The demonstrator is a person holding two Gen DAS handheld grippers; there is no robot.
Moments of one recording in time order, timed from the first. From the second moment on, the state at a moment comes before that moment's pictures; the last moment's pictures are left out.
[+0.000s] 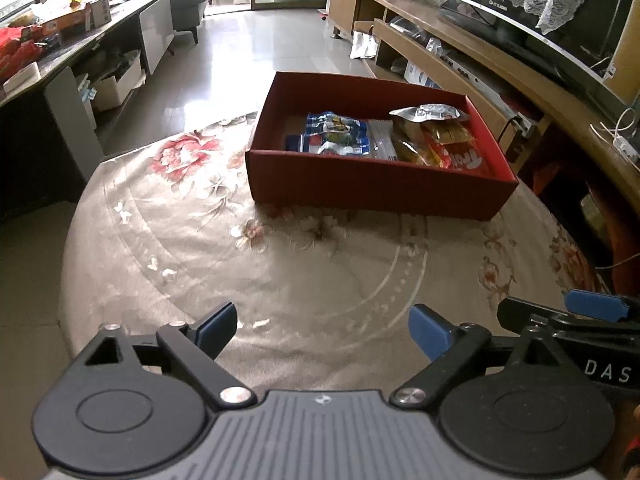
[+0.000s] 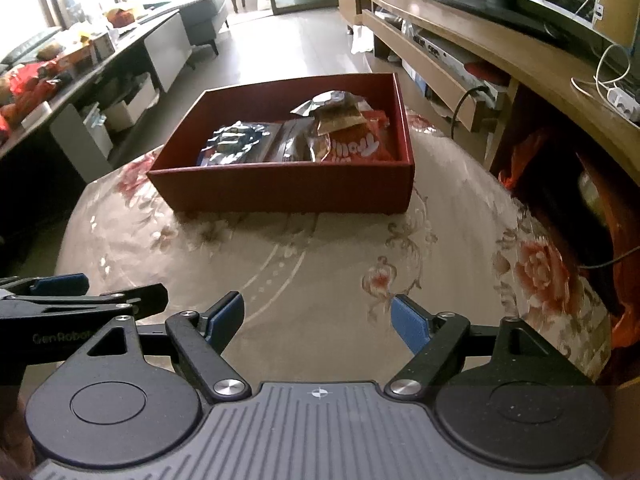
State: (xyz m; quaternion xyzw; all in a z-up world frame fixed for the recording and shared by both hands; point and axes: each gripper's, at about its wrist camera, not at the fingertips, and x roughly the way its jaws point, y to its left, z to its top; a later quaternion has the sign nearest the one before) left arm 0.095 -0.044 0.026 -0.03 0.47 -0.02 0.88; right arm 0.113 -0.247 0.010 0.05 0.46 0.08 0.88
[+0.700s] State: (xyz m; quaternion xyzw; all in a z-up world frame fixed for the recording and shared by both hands) left arm 0.049 -0.041 0.030 -0.02 0.45 -0.02 0.89; right arm 0.069 -0.243 0.011 0.06 0.45 0.09 0.88
